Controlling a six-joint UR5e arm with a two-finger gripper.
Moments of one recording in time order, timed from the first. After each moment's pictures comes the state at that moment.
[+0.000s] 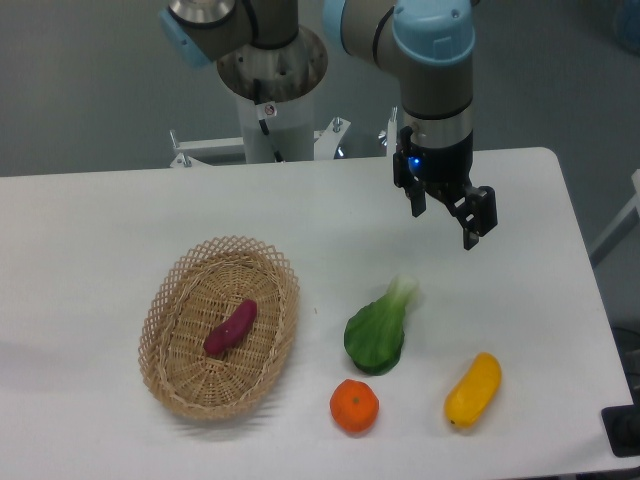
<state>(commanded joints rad) 2.62 -1.69 -1.72 -0.97 1.58 1.51</state>
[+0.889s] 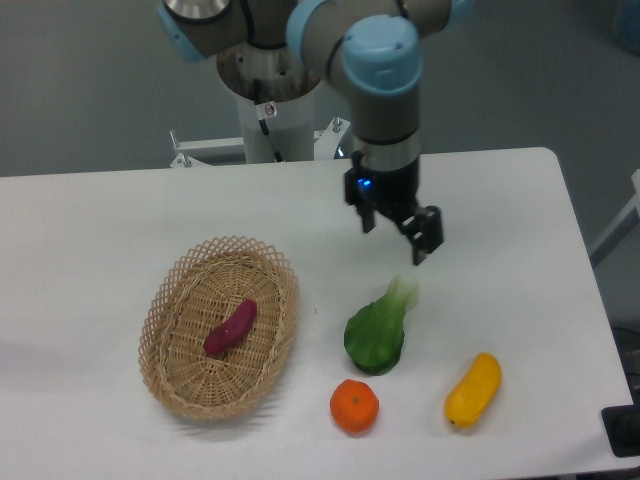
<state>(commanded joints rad) 2.38 -1.72 -1.79 -0.90 1.57 0.96</state>
